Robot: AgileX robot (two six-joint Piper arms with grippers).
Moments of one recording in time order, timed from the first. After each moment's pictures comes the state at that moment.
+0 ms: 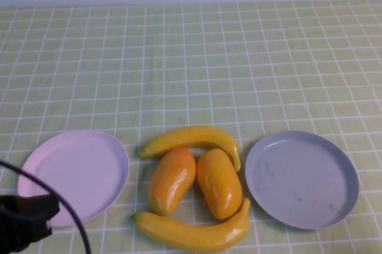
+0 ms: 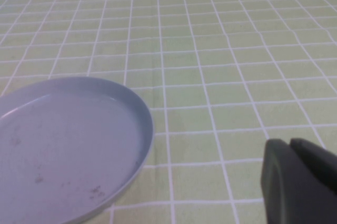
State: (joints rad) right arm 0.00 -0.01 0.03 0.12 0.35 -0.05; left arm -0.15 0.58 -0.50 -0.53 0.74 0.10
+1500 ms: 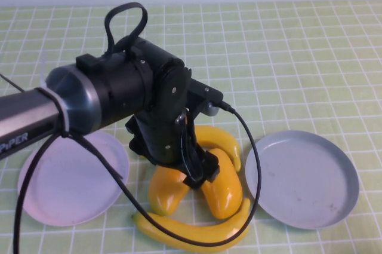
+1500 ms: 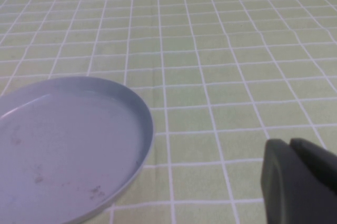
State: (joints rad) right arm 0.00 -0.01 0.03 0.12 0.35 -0.05; left arm -0.76 1.76 -1.34 0.03 1.03 -0.08
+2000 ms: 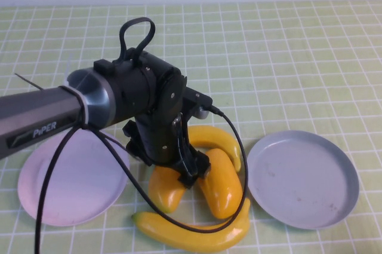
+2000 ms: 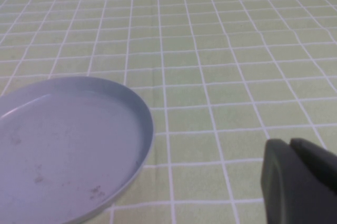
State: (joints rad) right arm 0.00 -0.01 0.03 0.12 0.35 -0.05; left arm -0.70 1.87 -1.35 0.04 0.96 -0.07
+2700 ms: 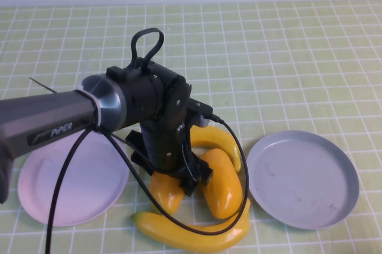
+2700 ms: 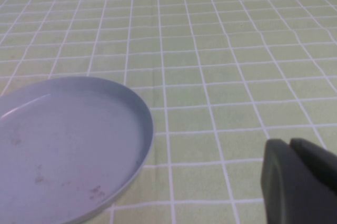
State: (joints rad) right arm 0.00 -0.01 0.03 0.12 0.35 -0.05; left arm -0.70 1.92 -1.35 0.02 0.96 -0.10
